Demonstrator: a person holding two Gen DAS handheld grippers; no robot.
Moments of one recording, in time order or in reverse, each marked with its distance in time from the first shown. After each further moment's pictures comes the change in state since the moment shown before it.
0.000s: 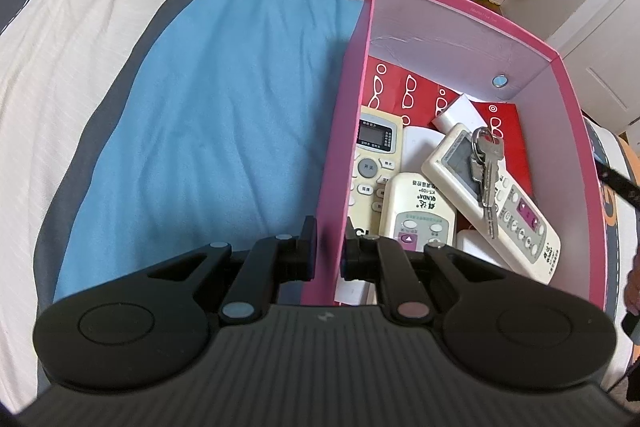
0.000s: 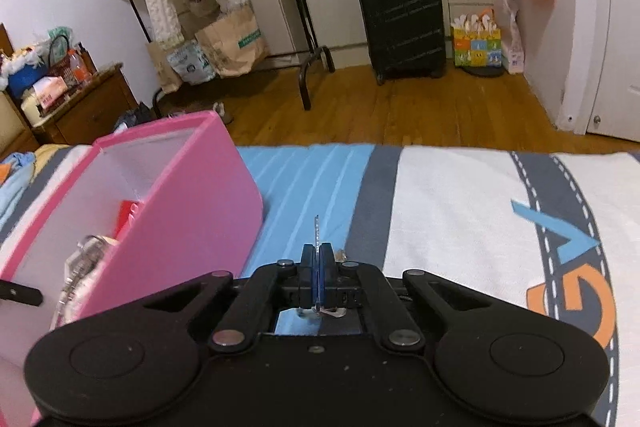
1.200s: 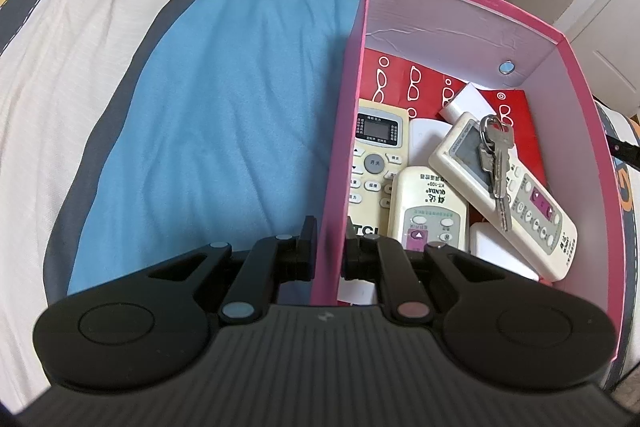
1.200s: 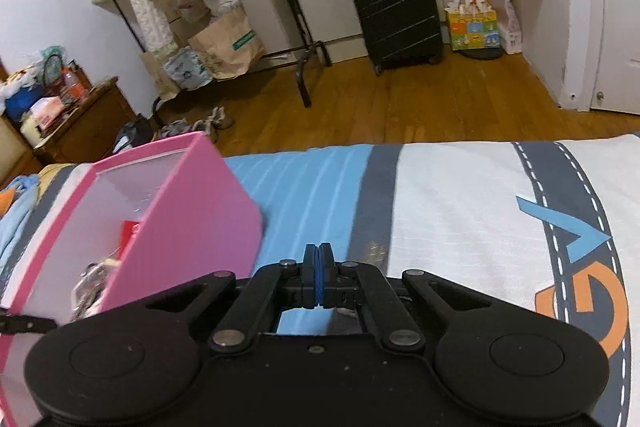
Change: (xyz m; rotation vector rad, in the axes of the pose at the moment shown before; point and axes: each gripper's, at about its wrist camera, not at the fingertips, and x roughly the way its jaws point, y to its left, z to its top) left arm 0.006 -0.007 0.001 0.052 0.006 0.045; right arm 0.012 -0.013 0.012 0.074 0.042 0.034
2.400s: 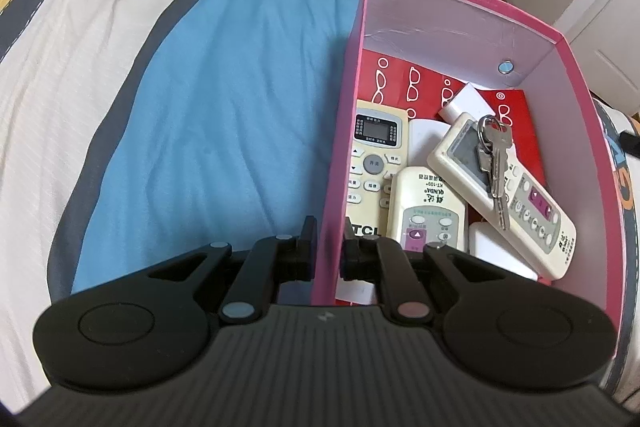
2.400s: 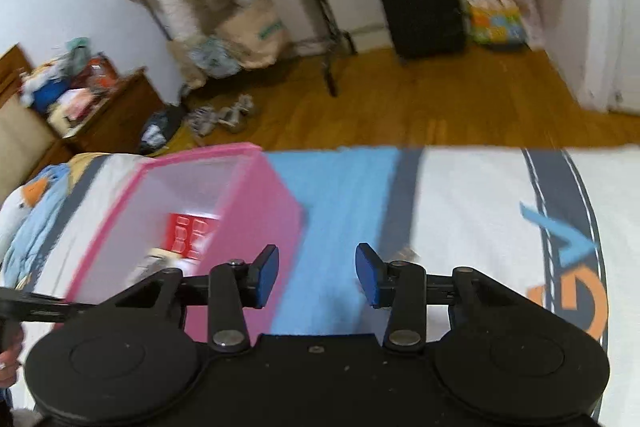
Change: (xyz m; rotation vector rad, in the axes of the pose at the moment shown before) left arm -0.004 0.000 -0.001 0.003 -0.003 0.005; right arm -0.035 0.001 0.021 0.009 0.071 0.052
